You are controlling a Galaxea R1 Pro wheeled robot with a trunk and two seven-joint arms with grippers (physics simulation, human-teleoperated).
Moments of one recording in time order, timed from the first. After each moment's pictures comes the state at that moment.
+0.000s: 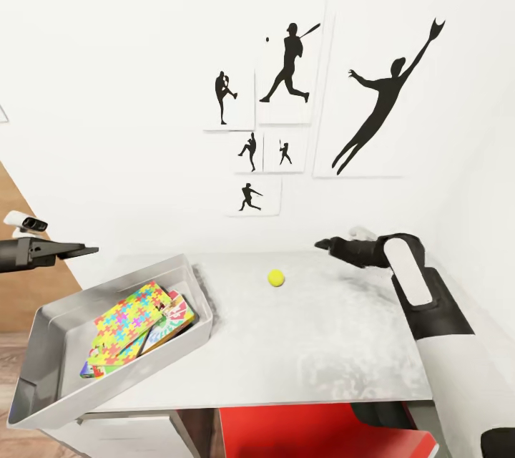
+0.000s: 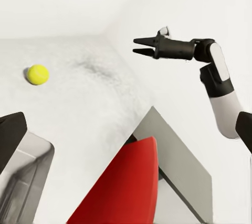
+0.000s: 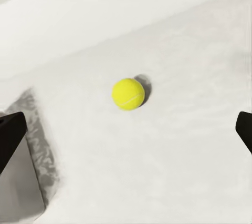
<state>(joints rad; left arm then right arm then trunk) -0.83 0.83 -0.11 -1.01 0.54 0.93 -1.57 -0.82 -0.14 0.06 -1.26 -0.93 1.04 -0.36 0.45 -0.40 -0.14</state>
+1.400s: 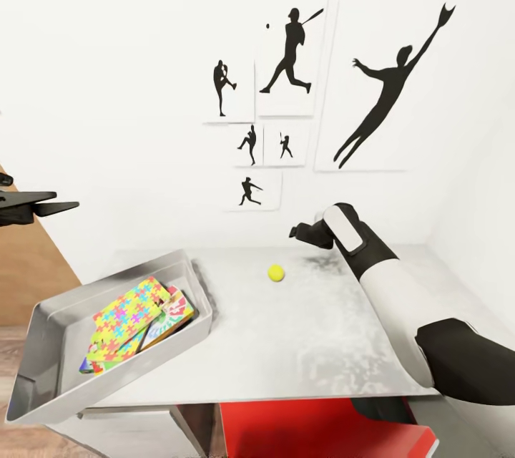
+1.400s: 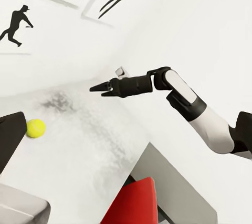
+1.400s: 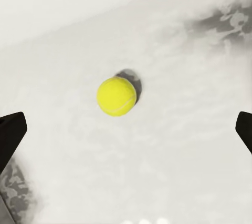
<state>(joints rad) -0.99 0.83 -0.01 -1.01 0.55 1.02 -1.57 -1.18 0.03 0.26 -0.67 -0.92 0.87 -0.55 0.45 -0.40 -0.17</state>
